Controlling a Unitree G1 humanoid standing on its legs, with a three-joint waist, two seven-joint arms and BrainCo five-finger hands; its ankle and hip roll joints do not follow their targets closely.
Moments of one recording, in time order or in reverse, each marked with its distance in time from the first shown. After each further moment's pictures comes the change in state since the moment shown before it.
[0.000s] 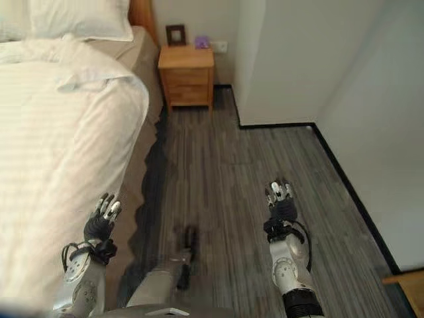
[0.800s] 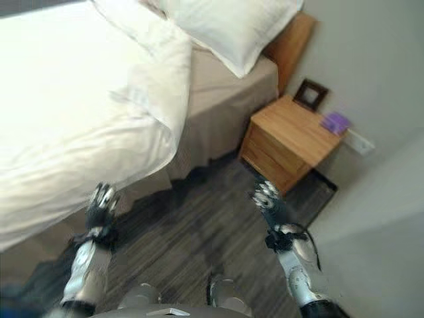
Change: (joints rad) left arm -0.097 -0.114 0.070 0.050 -0.084 -0.082 0.025; right arm 0.016 -0.129 0.032 -0.180 -0.070 0.101 0.279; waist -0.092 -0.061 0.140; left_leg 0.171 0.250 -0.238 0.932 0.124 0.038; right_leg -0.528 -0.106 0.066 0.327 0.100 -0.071
